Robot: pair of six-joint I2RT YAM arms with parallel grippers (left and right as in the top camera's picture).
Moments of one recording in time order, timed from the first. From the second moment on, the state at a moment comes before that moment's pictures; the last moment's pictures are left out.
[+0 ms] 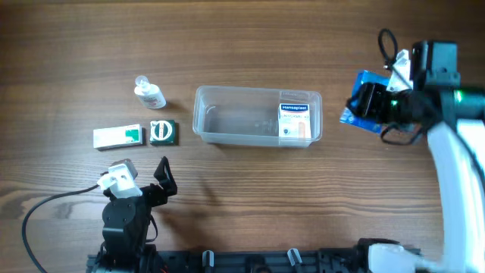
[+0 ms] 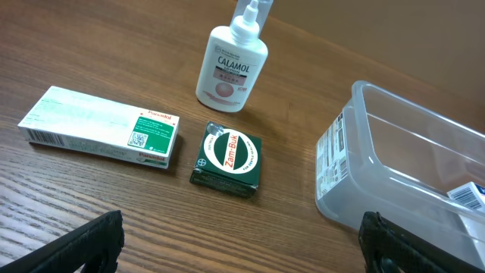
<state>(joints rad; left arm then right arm) -0.09 0.02 0.15 -0.52 -0.11 -0.41 -0.03 1.35 1.39 -1.16 -0.22 0.23</state>
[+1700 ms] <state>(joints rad) -0.09 0.02 0.15 -0.52 -0.11 -0.41 0.53 1.81 1.39 -0.83 -0.02 0.57</state>
